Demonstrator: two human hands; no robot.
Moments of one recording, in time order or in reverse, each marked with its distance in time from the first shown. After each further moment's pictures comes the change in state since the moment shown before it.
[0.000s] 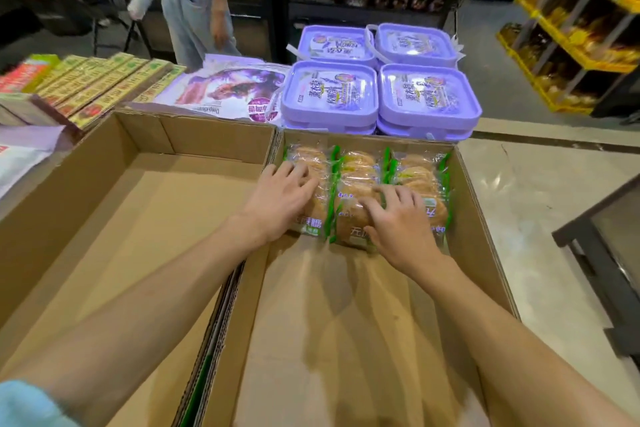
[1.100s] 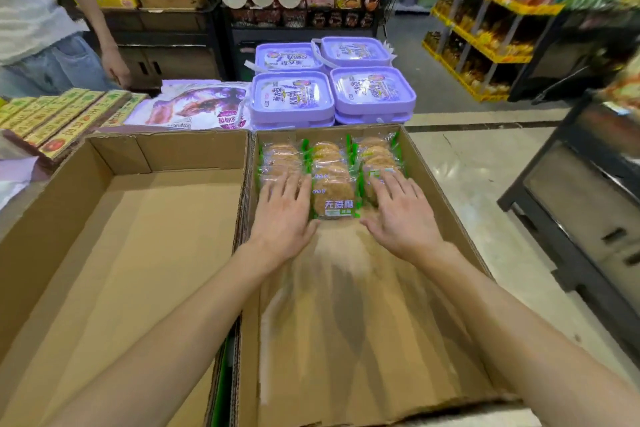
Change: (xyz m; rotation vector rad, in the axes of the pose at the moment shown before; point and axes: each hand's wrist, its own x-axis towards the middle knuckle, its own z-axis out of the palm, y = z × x) left_hand -0.065 0.061 -0.032 -0.330 0.051 -0.108; right_hand -0.078 -0.028 -0.061 -0.005 -0.084 0.276
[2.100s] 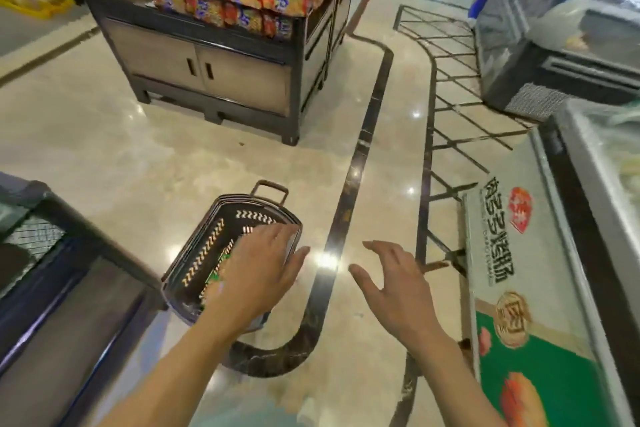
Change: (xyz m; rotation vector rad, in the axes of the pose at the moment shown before) left_hand -0.516 0.509 0.011 -0.471 -0.292 1.150; right_hand -0.868 -0.020 -0.123 0.296 0.112 1.437
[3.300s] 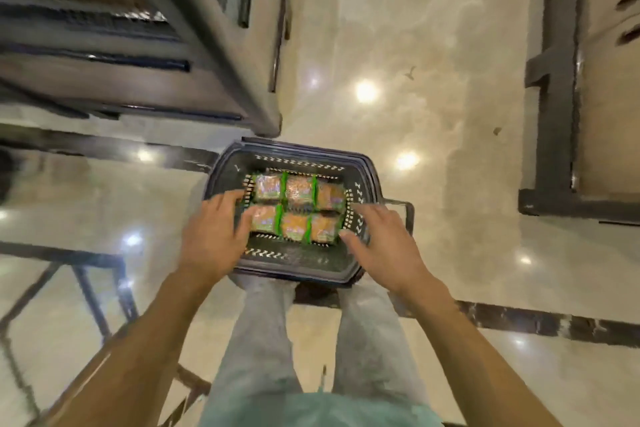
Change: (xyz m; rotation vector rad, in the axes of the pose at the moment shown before) left_hand 0.145 -0.201 0.158 -0.209 0.270 -1.734; right_hand 0.523 -0.146 0.268 -0.399 -1.135 -1.068
